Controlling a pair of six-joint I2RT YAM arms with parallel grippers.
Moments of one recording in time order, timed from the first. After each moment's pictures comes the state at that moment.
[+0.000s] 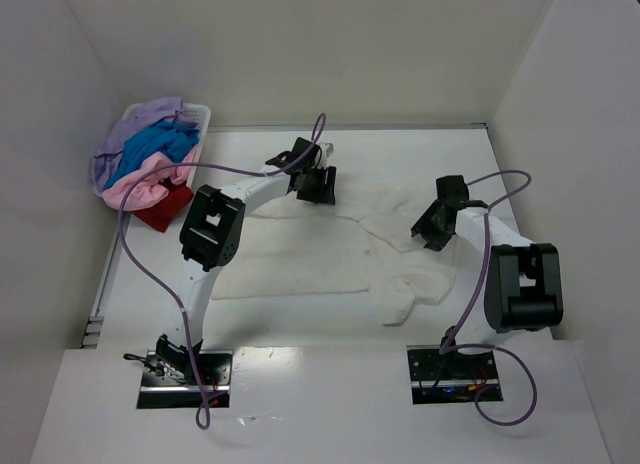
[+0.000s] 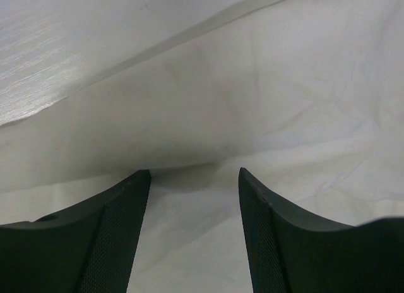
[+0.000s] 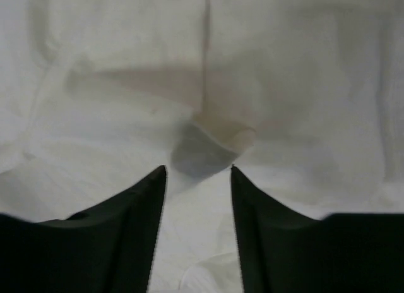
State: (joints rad) left arm -0.48 2.31 1.82 -0.41 0.20 -0.29; right arm 0.02 1.51 0.89 -0.47 0.02 0.77
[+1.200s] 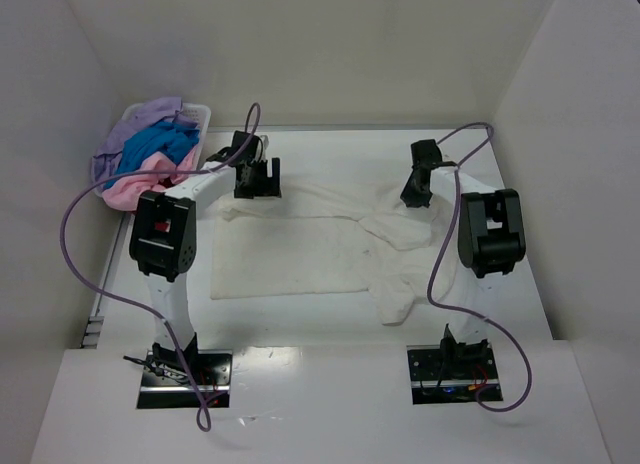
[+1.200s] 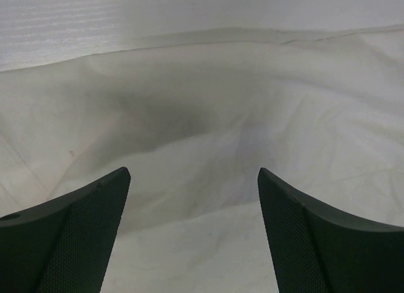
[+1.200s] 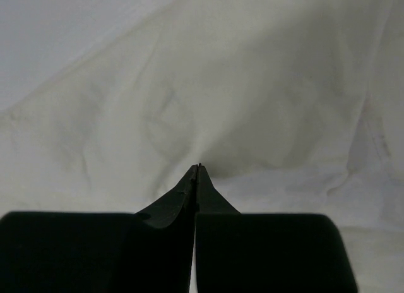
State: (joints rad) left arm -0.24 2.01 1.52 -0.45 0.07 -0.27; right arm 0.10 1.95 1.33 -0.44 0.14 0.58
